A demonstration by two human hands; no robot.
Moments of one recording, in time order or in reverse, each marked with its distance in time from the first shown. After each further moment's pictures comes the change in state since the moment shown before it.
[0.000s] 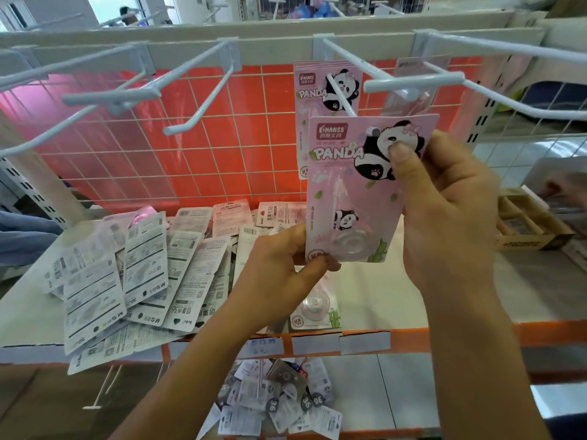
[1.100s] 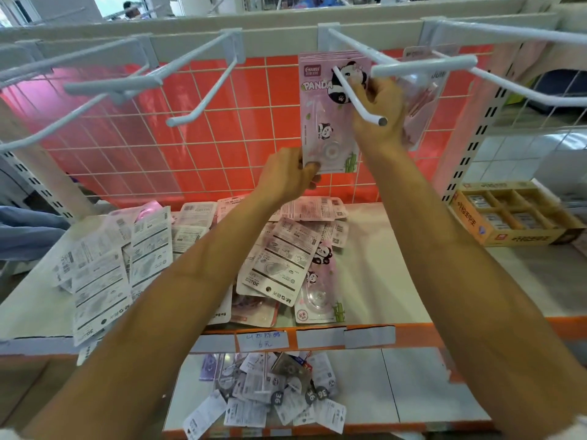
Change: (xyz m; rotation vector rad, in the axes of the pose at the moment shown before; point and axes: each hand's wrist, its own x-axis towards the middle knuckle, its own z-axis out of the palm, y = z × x) left_hand 0.136 -0.046 -0.012 0.272 0.011 -0.263; right_hand 0.130 0.098 0.047 -0.328 0.083 0.061
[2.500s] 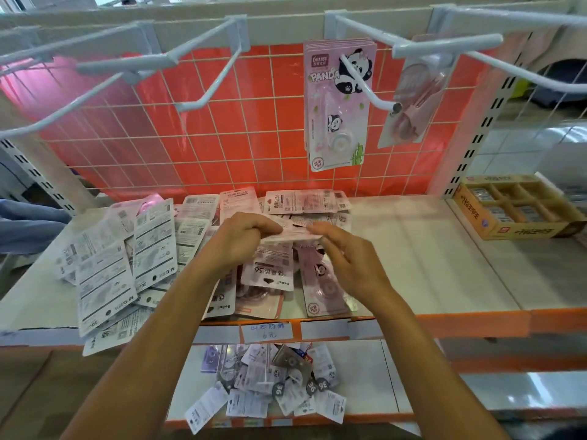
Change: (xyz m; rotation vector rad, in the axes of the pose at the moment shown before) left_hand -0.095 -0.069 -0.022 -0.100 -0.155 -0.240; right_hand -0.172 0.053 -0.032 -0.229 -0.564 0.104
